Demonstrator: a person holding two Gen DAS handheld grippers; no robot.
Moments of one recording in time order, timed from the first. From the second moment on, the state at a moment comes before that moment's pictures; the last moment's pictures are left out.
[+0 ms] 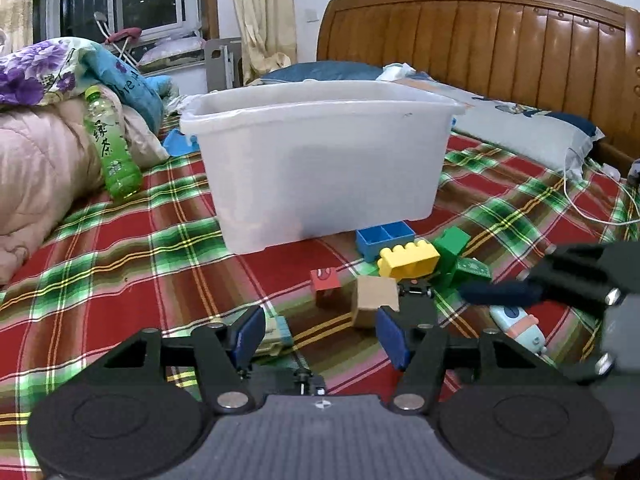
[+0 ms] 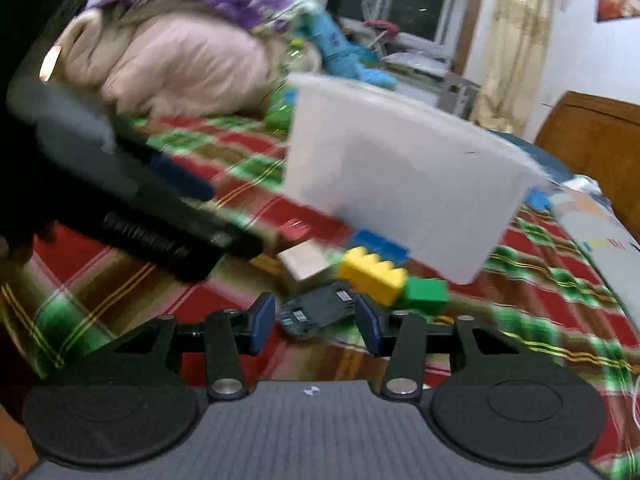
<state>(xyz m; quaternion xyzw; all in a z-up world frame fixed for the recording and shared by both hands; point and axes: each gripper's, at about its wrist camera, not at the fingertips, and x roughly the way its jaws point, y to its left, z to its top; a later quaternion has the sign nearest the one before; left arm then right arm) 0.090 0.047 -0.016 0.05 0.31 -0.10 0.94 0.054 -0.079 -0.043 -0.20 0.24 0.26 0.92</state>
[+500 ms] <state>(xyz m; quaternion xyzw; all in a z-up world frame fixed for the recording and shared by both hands) 0.094 0.054 -0.027 0.02 0.32 -0.10 0.94 0.072 -0.090 -0.050 -0.14 0.27 0.22 0.93</state>
